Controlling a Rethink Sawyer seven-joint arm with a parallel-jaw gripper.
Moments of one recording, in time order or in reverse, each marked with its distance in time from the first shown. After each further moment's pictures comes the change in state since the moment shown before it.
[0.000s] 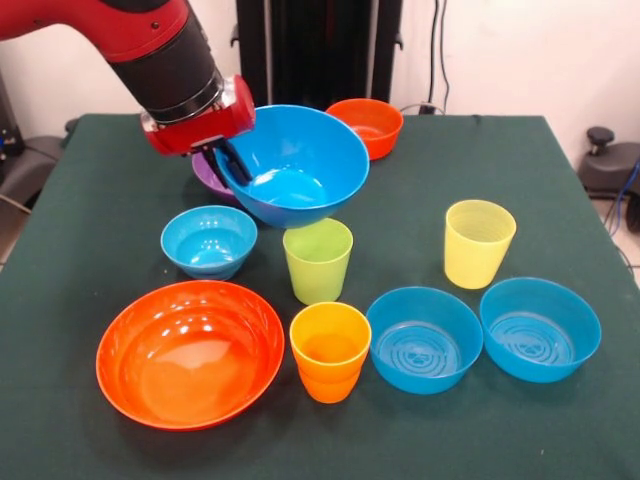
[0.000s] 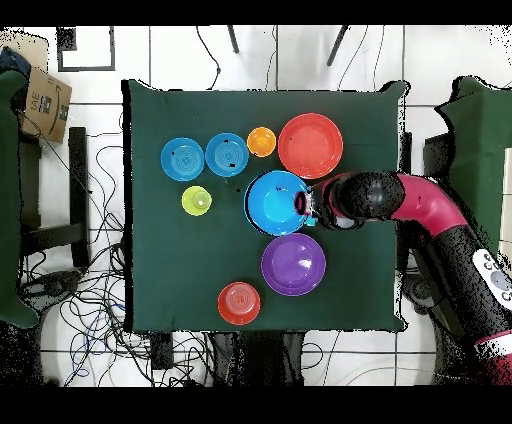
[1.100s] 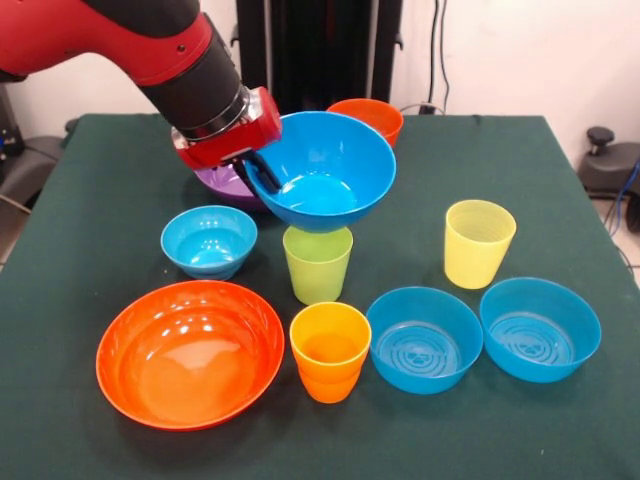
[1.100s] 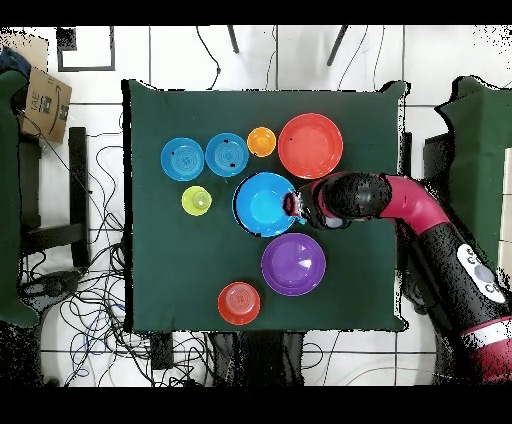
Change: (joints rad) arm -0.002 0.073 0.024 0.000 0.000 -0.001 0.000
